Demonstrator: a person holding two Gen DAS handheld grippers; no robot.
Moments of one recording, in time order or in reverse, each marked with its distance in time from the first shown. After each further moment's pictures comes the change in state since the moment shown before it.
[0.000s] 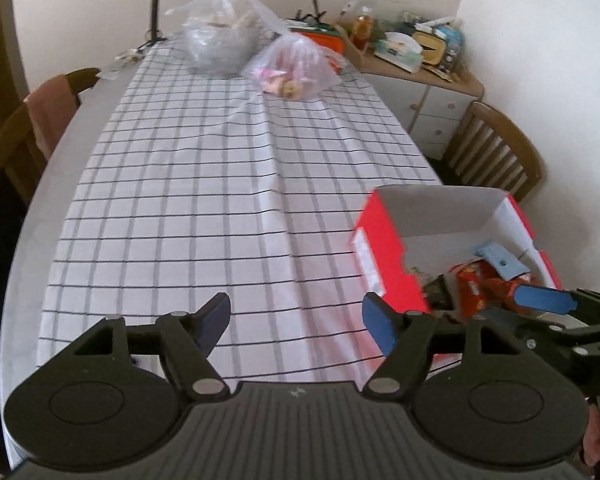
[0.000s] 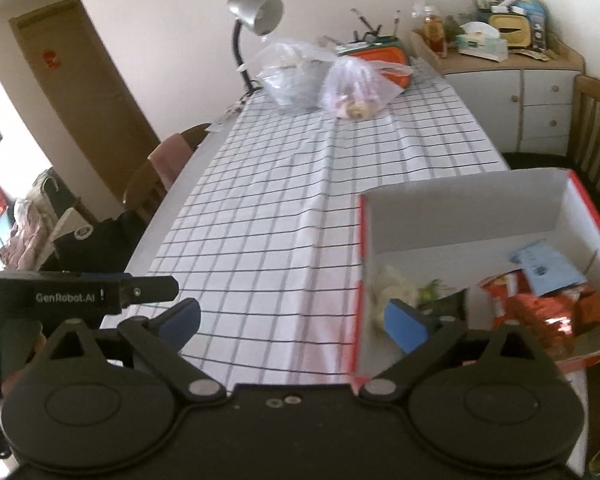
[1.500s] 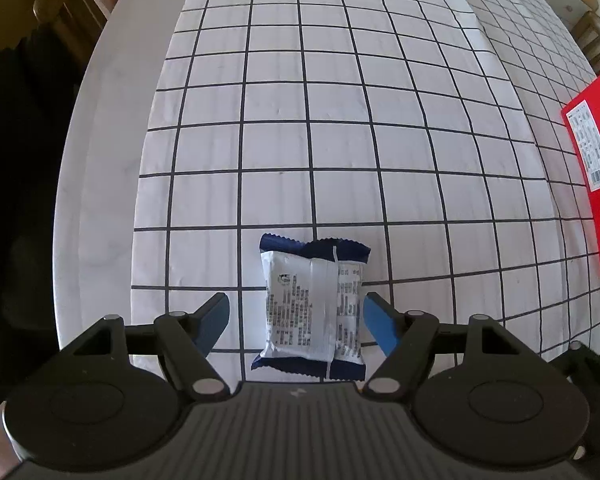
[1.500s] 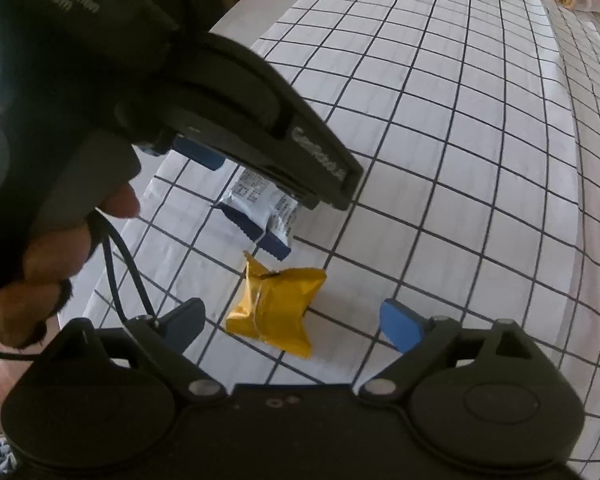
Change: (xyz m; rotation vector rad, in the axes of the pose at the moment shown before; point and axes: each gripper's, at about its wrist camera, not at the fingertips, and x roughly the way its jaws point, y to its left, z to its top) left arm 0.106 0.186 -0.061 -0.059 0.412 0.149; right arm 0.202 0.209 -0.106 -0.294 0.515 0.000
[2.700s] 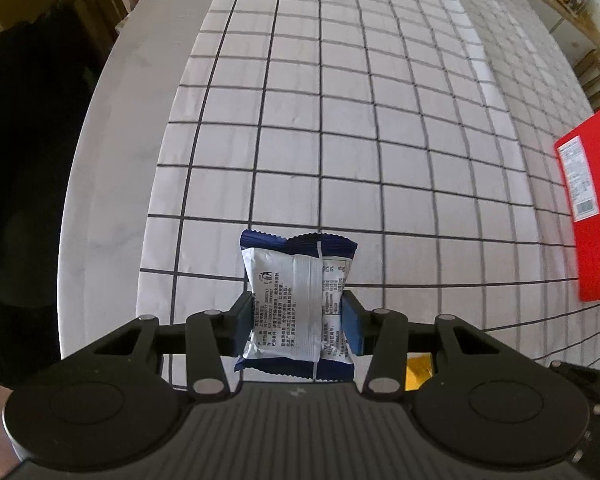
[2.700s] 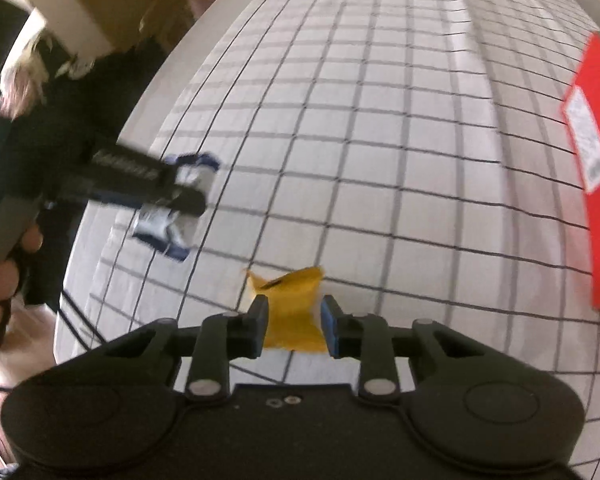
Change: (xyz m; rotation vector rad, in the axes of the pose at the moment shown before) left arm -0.022 0.013 -0.005 -0.108 -0.037 -0.030; right arm -0.034 -0.055 -0.026 0.211 -0.108 -0.004
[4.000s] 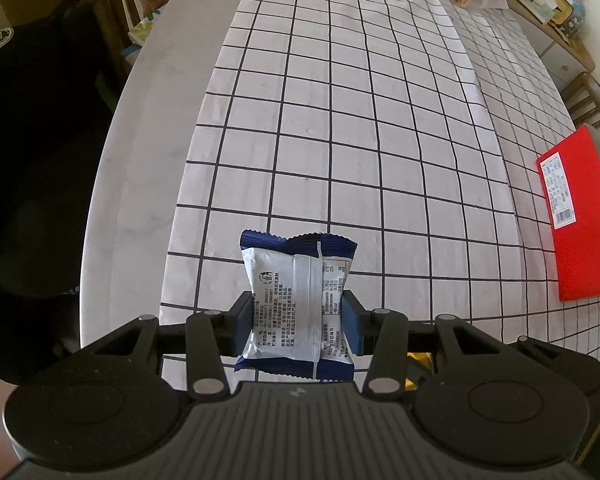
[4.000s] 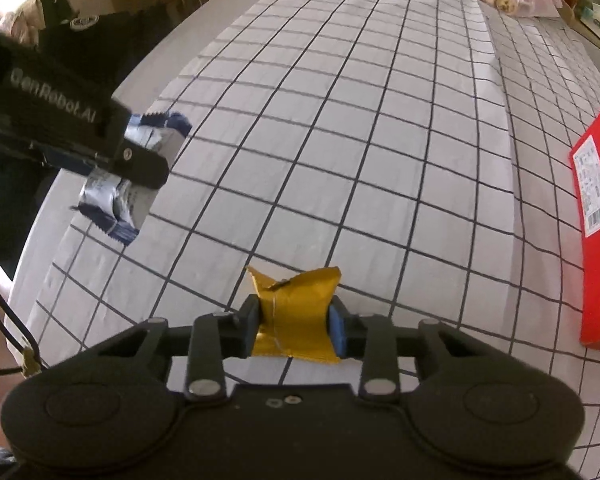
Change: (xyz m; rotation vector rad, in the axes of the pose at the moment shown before) left arm -0.028 0.019 -0.016 -0.035 -0.046 -0.021; right arm 0.024 0.029 -0.002 -0.166 -0.003 -0.136
